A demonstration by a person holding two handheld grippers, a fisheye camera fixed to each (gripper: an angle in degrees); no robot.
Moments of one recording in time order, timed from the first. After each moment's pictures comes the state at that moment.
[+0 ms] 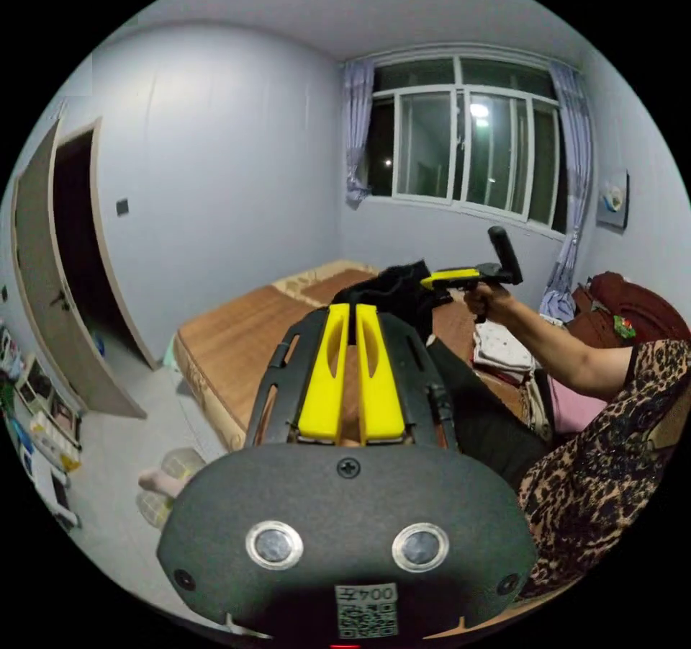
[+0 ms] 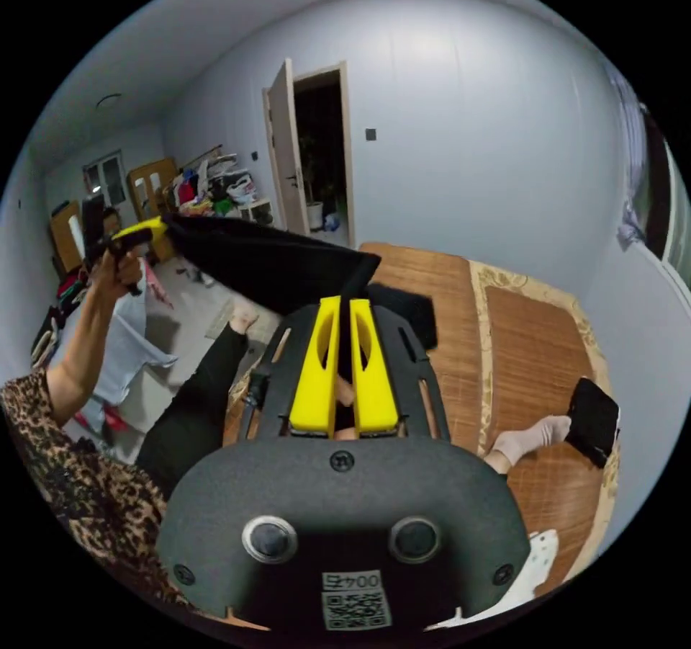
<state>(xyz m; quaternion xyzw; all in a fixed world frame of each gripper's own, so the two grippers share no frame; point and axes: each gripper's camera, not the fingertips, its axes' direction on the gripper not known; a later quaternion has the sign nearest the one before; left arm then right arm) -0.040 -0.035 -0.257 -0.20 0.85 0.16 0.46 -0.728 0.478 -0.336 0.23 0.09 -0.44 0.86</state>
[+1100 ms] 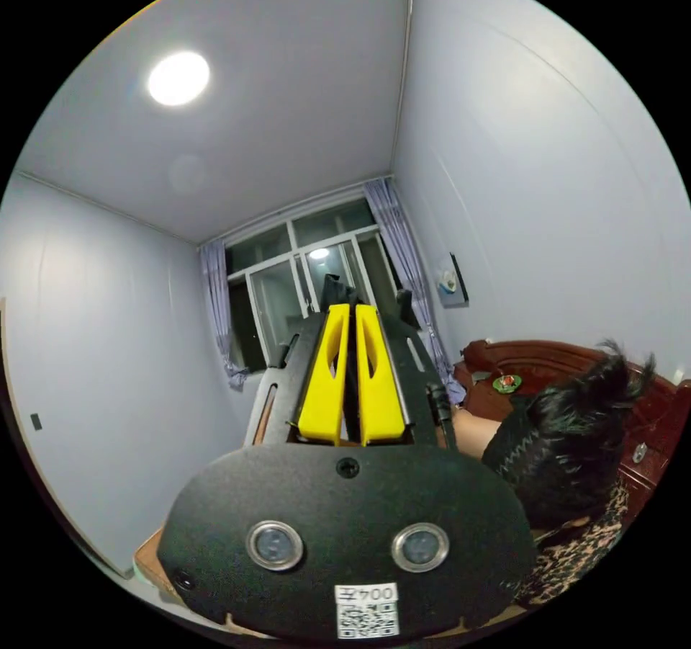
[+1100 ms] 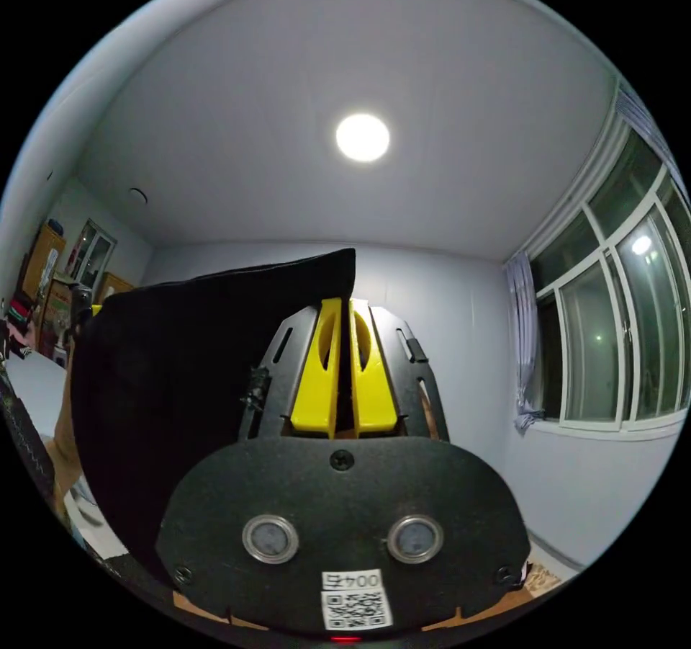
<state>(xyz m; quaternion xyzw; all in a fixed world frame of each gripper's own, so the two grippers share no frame) -0.173 -0.428 -0.286 0.06 0.96 -0.06 0.28 -0.906 0.755 -0.761 0.68 0.04 -0.45 0.58</state>
